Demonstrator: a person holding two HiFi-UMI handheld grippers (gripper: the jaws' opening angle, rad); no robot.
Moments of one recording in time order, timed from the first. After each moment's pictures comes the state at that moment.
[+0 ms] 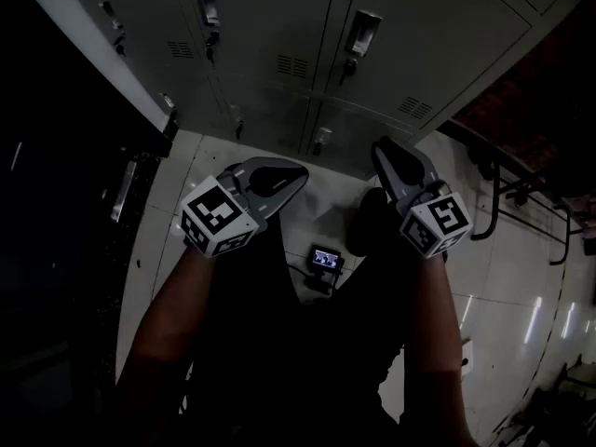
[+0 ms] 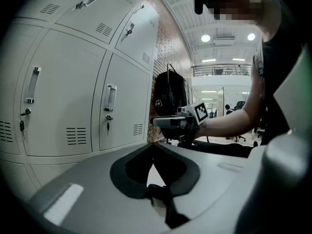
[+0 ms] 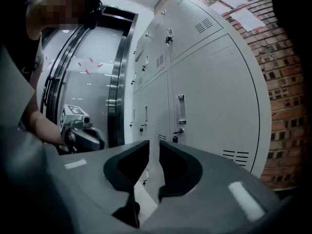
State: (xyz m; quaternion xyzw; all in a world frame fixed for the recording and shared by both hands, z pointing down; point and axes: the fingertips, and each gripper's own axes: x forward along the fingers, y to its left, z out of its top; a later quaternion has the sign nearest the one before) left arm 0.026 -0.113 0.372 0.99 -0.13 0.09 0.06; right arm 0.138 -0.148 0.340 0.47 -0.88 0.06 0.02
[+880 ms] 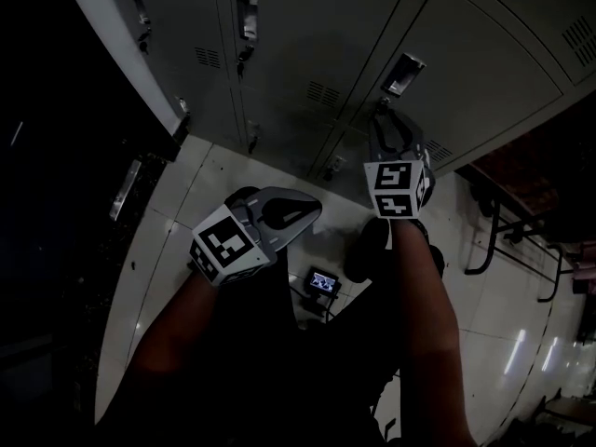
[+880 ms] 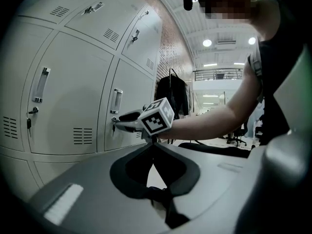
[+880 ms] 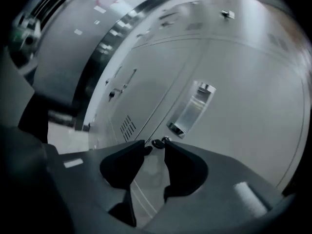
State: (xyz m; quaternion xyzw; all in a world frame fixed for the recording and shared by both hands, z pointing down) left arm 0.007 -0.119 0.369 0.99 -0.13 0.07 0.07; right arm 0.120 -0.292 0.362 0.59 -0.74 -0.12 0.30
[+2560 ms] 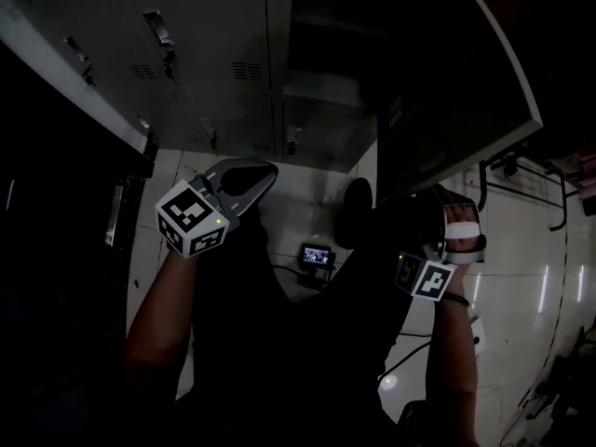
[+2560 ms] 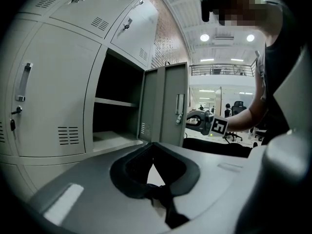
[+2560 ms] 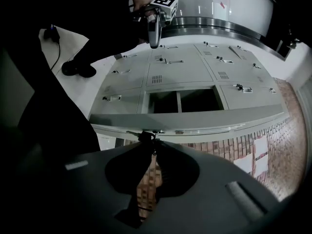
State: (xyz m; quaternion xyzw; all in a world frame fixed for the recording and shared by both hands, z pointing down) left arm 0.039 -0.108 0.376 0.99 -0.10 0.11 0.06; right arm 0.267 -0.026 0.382 0.51 -0.51 -0.36 0.60
